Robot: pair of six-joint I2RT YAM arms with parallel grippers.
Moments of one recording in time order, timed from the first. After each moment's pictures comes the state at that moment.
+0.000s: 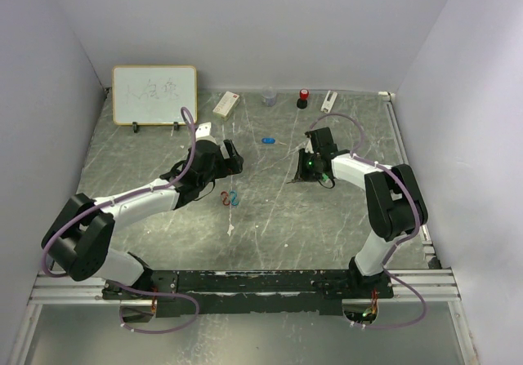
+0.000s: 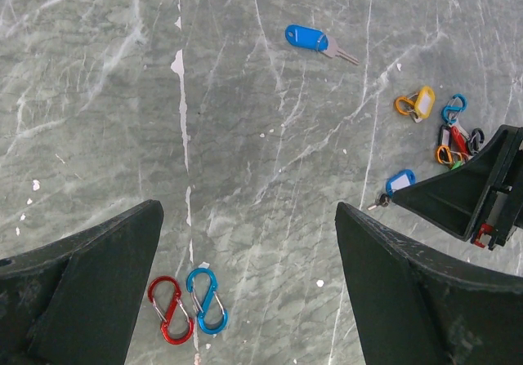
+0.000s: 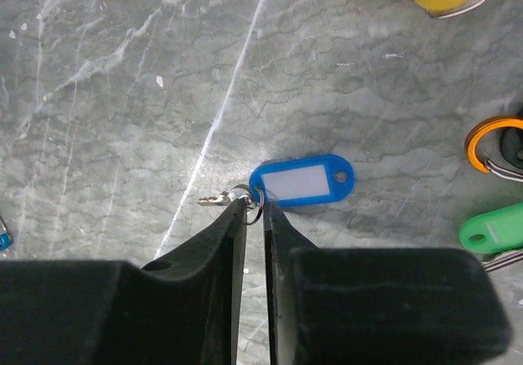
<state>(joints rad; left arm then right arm) -0.66 1.43 0.78 0.17 -0.28 -0.66 0.30 1.73 0.95 -0.22 -0.17 0.33</state>
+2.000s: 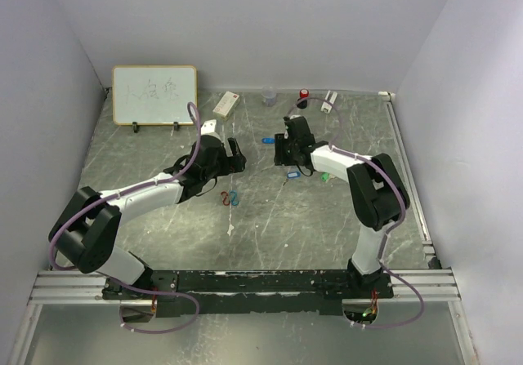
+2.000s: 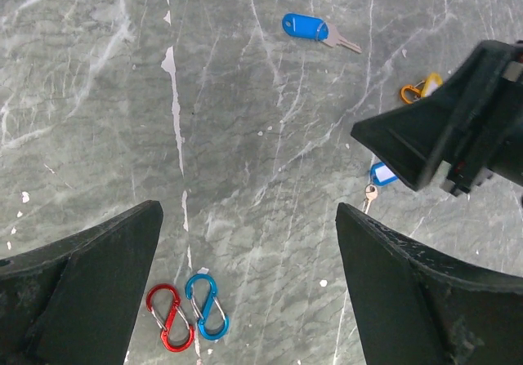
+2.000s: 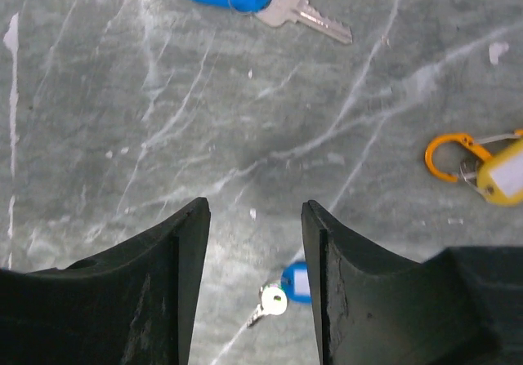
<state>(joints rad) -0.65 1.49 0.84 0.14 -0.23 -0.63 0.44 1.83 1.12 -0.10 0.03 0.30</state>
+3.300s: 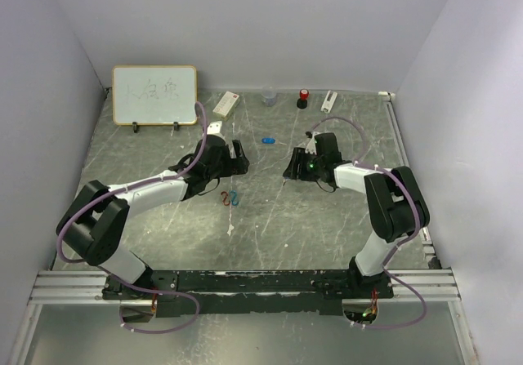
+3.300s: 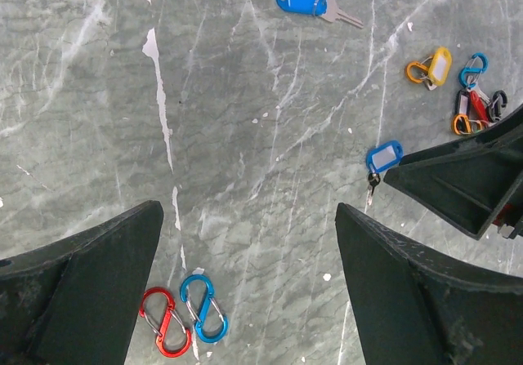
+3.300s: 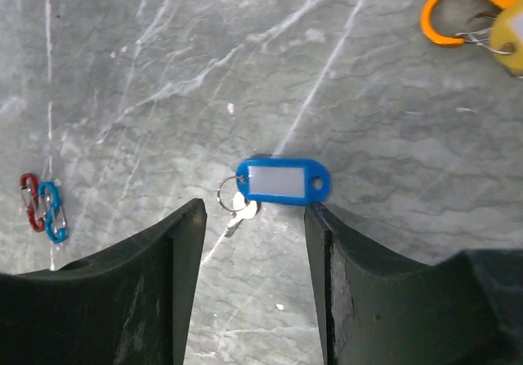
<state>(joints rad) -0.65 1.55 0.86 0.13 -0.18 -0.61 0.28 1.71 0.82 0.09 -0.31 0.35</state>
